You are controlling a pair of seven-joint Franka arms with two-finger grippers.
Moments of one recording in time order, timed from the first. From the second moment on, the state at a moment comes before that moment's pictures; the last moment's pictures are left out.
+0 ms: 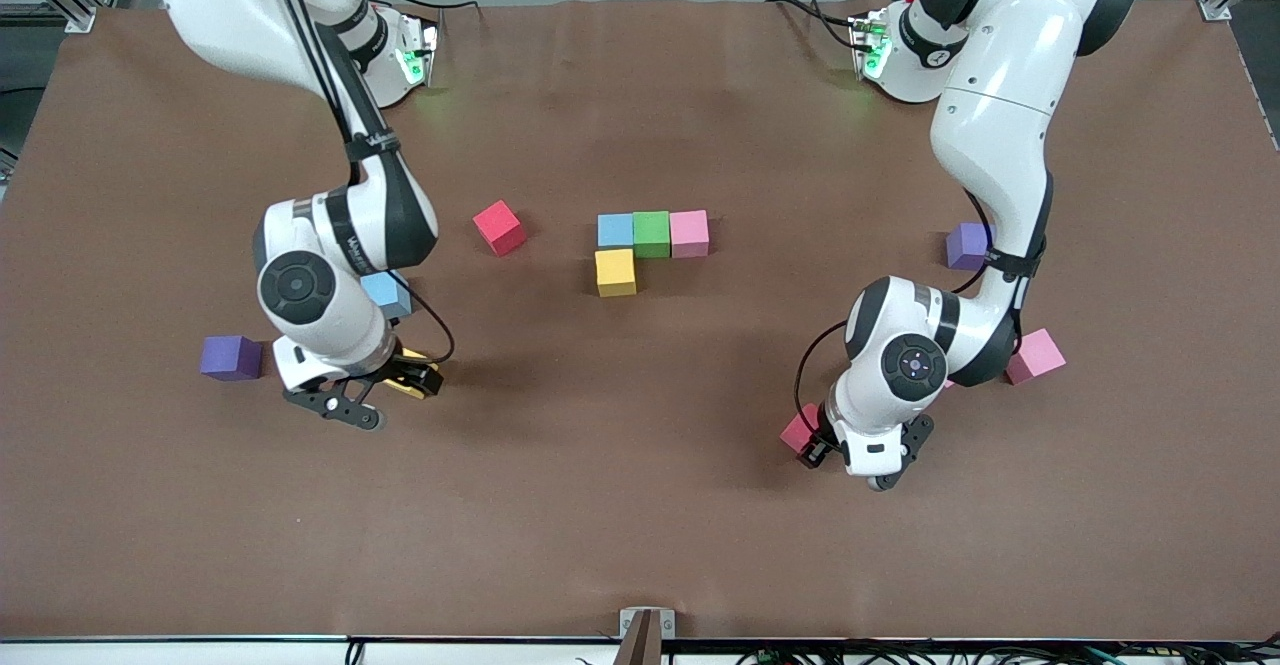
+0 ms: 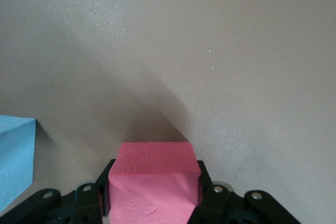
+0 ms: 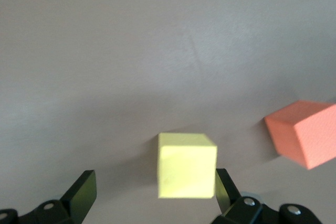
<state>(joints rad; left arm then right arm) -0.31 0.87 -0.05 -1.37 0.00 2.33 -1.19 0.44 0.51 -0.20 -1.71 -0.01 2.21 0.57</state>
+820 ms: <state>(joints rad) -0.31 0.87 -0.05 -1.32 0.00 2.31 -1.13 0.40 0.59 -0.20 -1.74 0.05 2.21 0.49</state>
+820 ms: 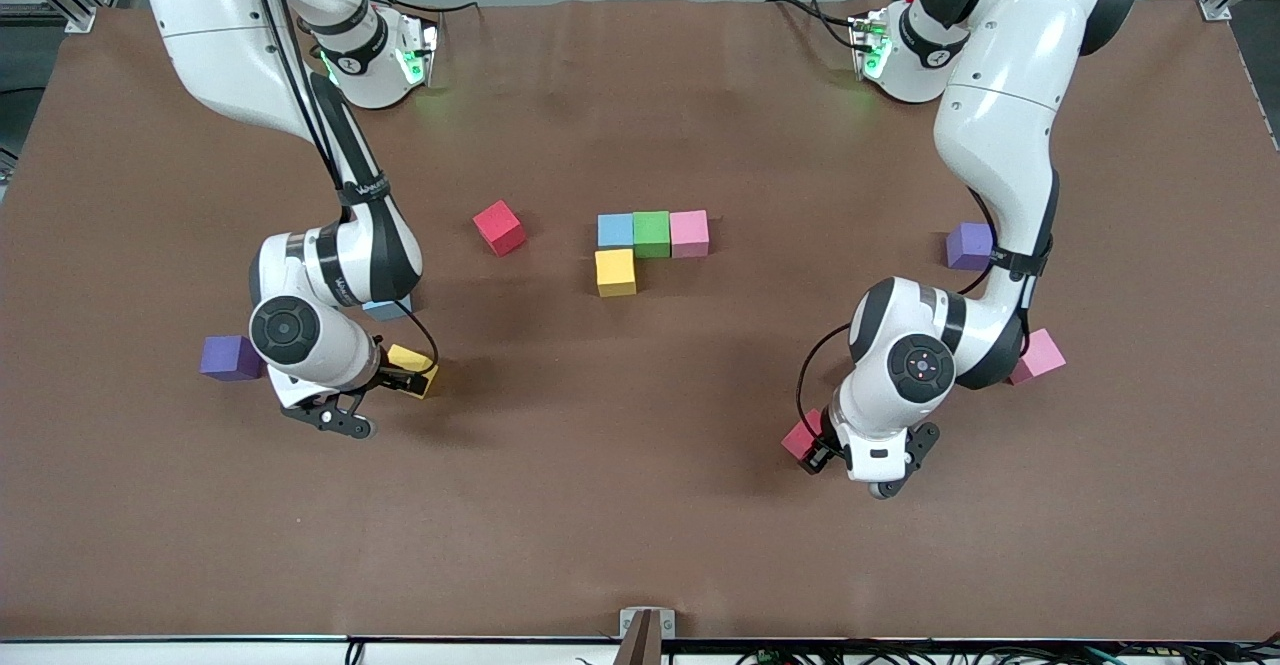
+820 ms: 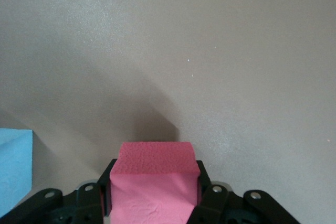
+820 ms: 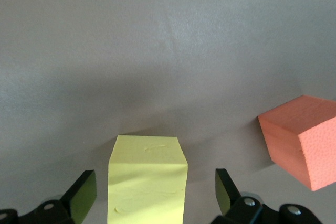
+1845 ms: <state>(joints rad) -0.31 0.73 -0.09 -1.29 0.00 2.24 -1.10 0.38 0.61 -0.17 -1.79 0.10 2.25 0.49</state>
